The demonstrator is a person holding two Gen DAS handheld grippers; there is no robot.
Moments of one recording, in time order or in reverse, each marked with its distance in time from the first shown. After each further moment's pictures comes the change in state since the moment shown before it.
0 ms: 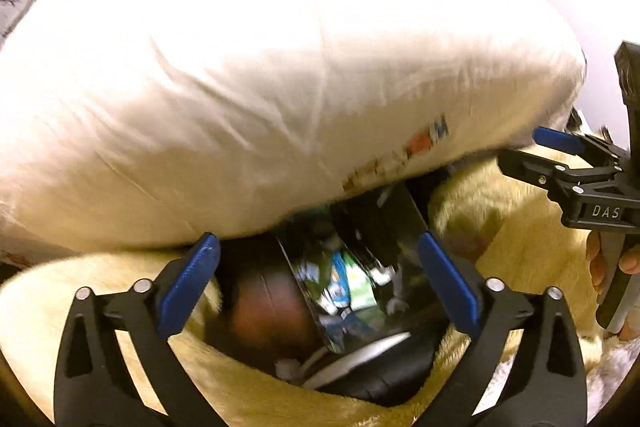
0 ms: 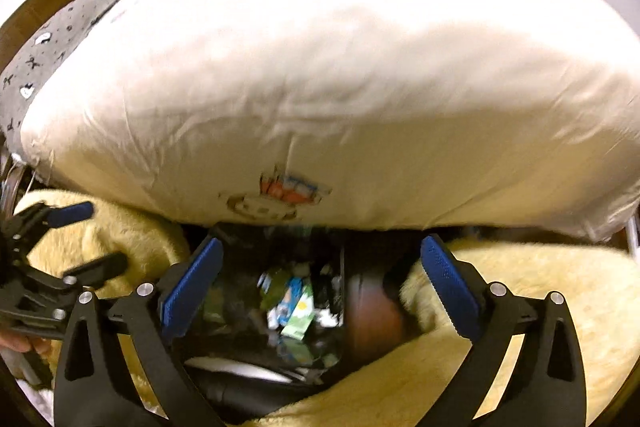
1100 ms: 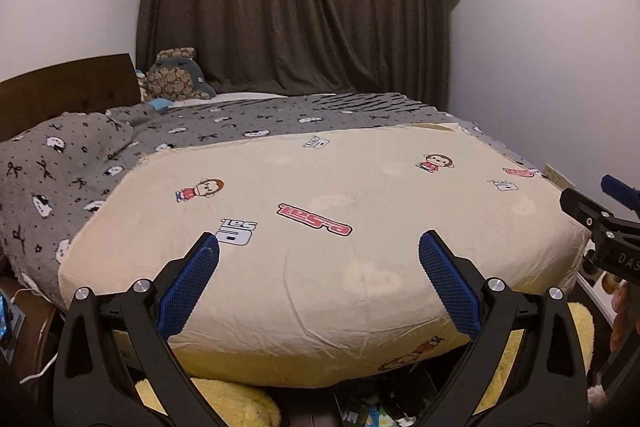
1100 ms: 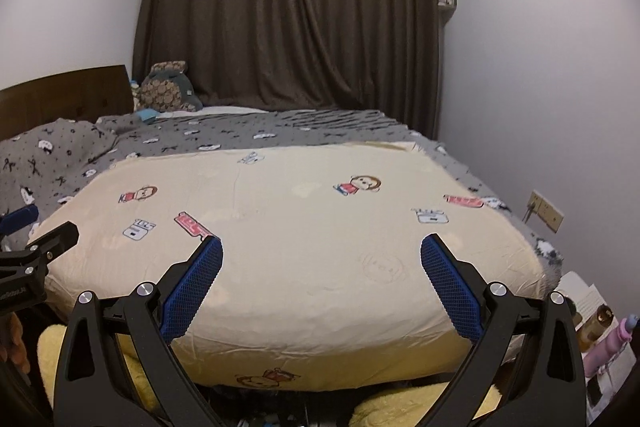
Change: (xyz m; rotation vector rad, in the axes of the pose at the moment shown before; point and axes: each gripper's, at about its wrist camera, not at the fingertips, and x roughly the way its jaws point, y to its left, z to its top) left arm -0.204 -0.019 0.060 -0.061 -0.636 0.250; right arm -0.205 0.044 0.053 -0.030 -0.652 -0.203
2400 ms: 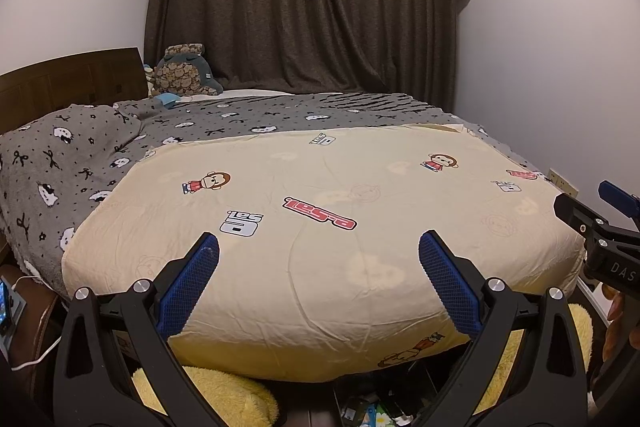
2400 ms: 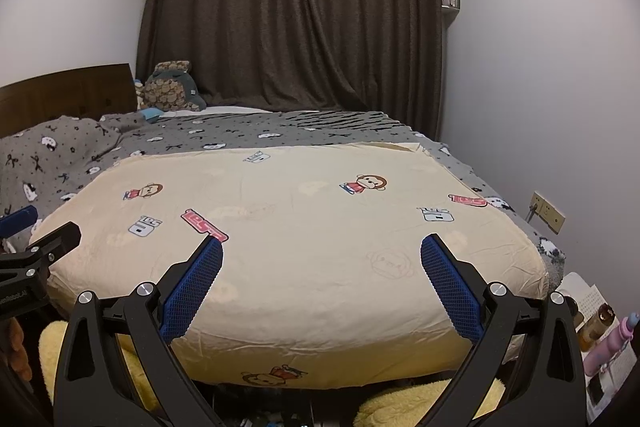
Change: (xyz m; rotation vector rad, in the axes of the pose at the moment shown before) left arm -0.008 0.006 -0.008 -0.027 0.004 0.013; right arm -0.003 0.012 -0.005 0.001 0.002 0.008
